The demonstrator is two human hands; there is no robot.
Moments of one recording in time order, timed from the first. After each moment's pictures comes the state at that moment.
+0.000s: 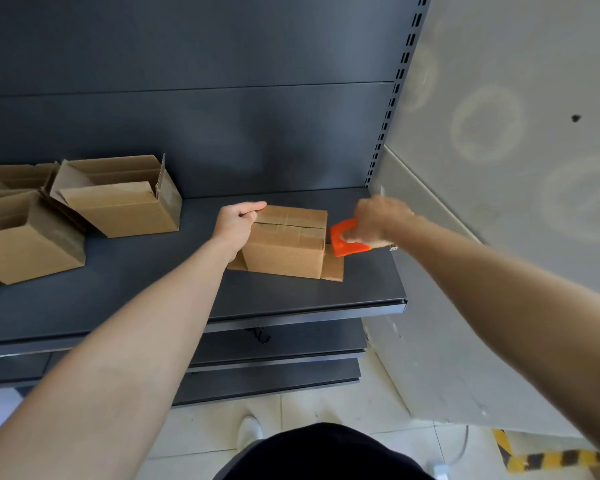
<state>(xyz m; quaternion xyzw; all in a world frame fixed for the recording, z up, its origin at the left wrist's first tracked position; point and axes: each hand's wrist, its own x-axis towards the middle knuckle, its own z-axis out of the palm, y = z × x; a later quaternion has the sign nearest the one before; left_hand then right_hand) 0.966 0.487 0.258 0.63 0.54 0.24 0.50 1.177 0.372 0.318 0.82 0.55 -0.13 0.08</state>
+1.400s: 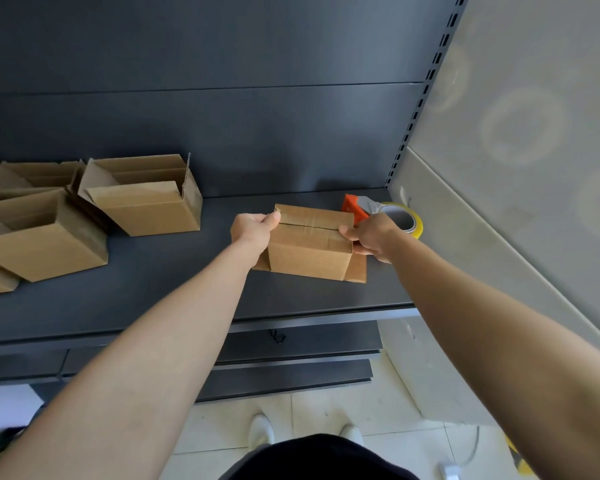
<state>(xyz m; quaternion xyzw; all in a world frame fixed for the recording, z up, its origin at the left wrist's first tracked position) 0.955 0.488 0.261 0.53 0.64 0.23 0.51 1.134 0.400 0.276 0.77 0.12 -0.51 -0.37</state>
